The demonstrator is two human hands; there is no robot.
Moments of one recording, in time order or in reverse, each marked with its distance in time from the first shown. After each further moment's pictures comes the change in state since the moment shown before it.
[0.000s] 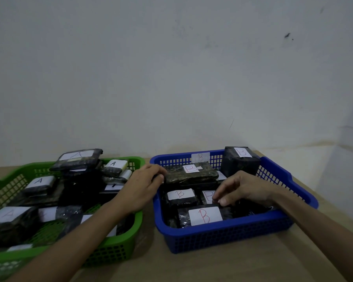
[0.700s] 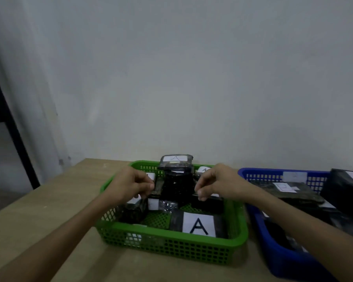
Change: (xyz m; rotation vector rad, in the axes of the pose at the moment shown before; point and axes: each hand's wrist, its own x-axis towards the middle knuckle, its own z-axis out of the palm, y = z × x) left_hand -0.113 -0.110 -0.179 -0.040 0.063 -0.481; right_hand 0.136 -0.147 0.161 -0.200 -0.021 -0.388
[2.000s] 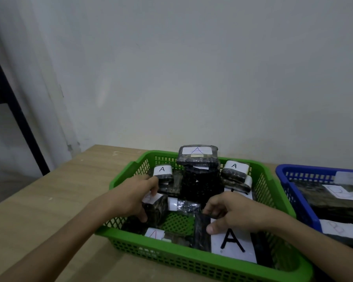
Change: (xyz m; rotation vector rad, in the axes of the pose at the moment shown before) left_hand 0.009 -0.048 -0.004 0.612 -0.387 -0.011; right_hand 0.026 0.023 0.055 -0.174 -0.327 0.149
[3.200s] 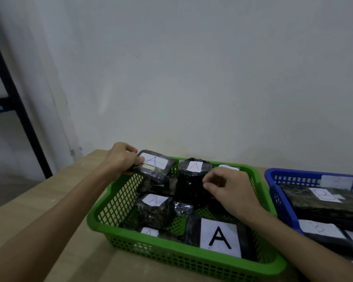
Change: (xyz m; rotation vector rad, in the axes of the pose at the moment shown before) left_hand 0.031 -0.005 -0.055 -0.974 0.481 -0.558; right_hand -0.009 -0.018 -0.007 0.038 0.849 -0.217
